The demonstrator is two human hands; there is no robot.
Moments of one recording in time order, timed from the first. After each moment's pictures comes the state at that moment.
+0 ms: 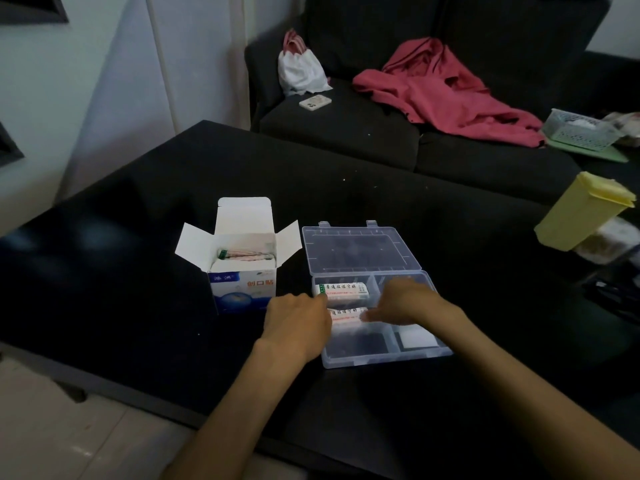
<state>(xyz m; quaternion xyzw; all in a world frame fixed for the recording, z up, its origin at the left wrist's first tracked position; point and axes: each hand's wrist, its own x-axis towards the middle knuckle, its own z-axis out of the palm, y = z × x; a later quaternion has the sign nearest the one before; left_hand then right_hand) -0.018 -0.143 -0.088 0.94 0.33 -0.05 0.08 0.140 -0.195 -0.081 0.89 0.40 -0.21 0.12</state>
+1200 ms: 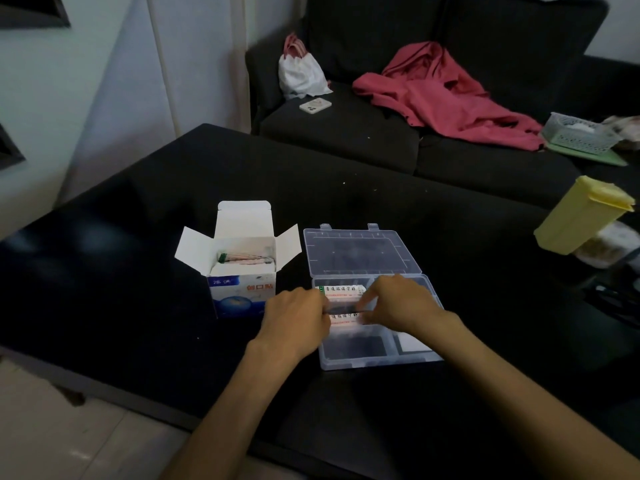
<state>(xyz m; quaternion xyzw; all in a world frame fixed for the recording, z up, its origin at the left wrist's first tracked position) -0.014 -0.128 -0.101 0.93 0.33 0.03 0.16 0.132 -0.196 -0.077 0.86 0.49 -0.16 0.05</state>
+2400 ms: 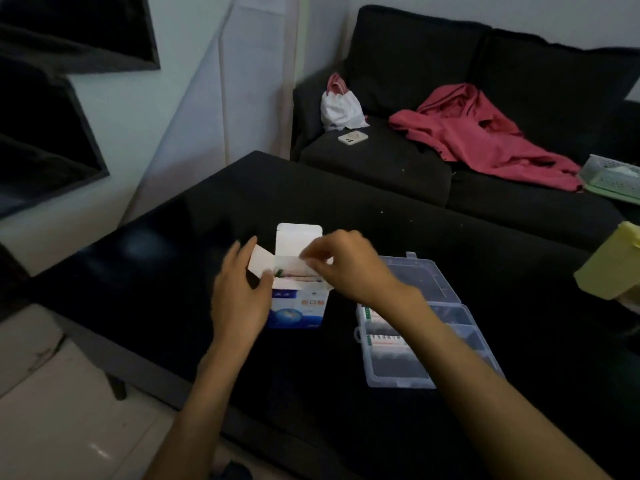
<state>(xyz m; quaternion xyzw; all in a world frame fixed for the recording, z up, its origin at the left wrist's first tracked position) -0.112 -0.079 -0.071 0.68 0.54 0.37 0.33 0.038 -0.120 -0.005 0.71 0.67 -0.13 -0.19</state>
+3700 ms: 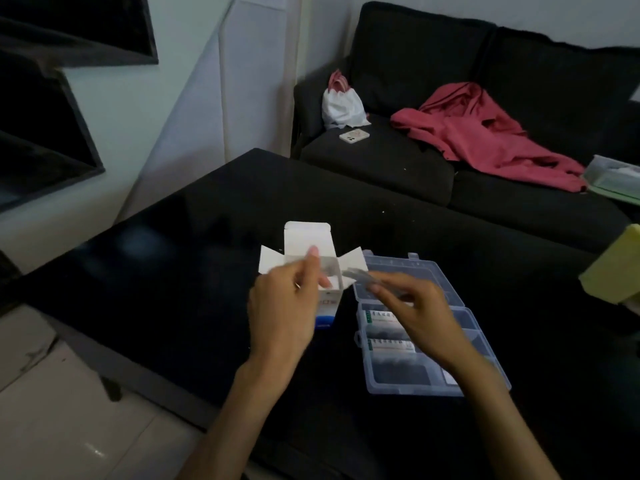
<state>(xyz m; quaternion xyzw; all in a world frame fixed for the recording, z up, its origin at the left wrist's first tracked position) -0.076 -0.118 -0.049 0.68 0.45 0.45 0.36 0.088 -0.195 -0.048 0.67 0.59 -0.17 -0.42</state>
